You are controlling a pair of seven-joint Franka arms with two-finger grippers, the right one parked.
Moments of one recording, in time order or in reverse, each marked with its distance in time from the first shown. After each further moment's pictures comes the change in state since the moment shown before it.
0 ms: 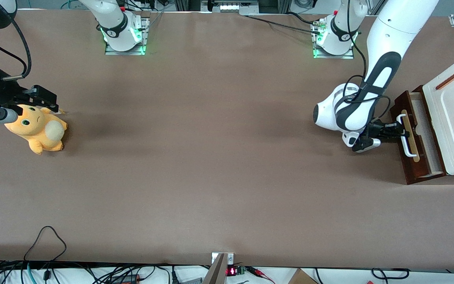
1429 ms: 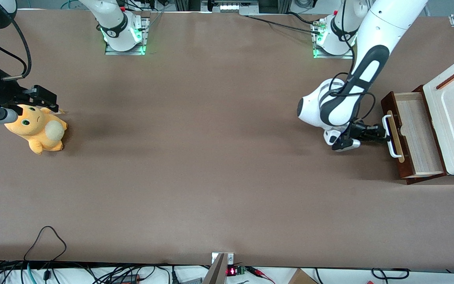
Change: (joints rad) arm -0.021 -0.005 -0.107 0.048 -0.038 0.027 0.086
